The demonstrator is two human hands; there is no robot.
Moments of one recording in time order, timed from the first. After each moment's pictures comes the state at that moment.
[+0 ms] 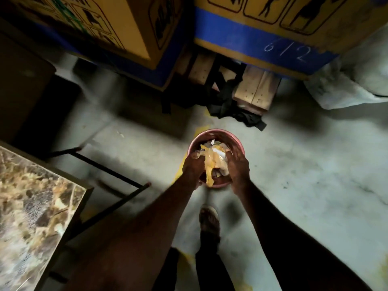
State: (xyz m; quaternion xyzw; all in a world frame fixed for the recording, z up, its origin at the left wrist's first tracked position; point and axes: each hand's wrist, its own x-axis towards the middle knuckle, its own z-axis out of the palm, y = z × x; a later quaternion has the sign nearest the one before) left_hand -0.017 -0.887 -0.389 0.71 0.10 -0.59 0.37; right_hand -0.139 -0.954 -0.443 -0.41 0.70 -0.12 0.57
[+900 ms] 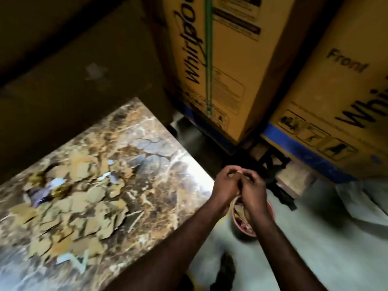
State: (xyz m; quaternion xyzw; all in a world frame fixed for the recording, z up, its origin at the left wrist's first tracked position) left_hand 0.054 -0.794 -0.011 0.67 0.04 -0.44 0.60; right_hand -0.002 -0.856 -0.035 -0.55 0.51 -0.17 0.63
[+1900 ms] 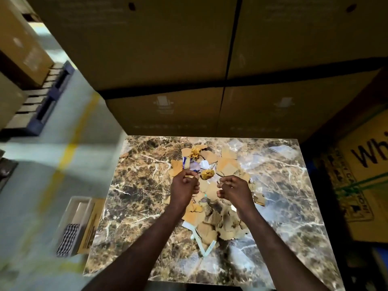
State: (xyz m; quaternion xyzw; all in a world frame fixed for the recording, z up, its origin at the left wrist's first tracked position) left_hand 0.243 -0.261 0.070 0.70 0.27 -0.04 0.66; right_hand 0.266 -0.454 0.059 -0.71 0.18 0.19 0.65
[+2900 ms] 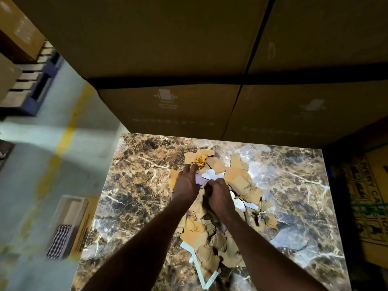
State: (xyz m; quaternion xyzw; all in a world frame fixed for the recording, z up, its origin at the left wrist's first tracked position) left_hand 0.350 -0.227 -0.059 0.95 0.13 -0.14 0.27; right_hand 0.347 -0.376 -0.037 -0.94 -0.04 0.22 0.27
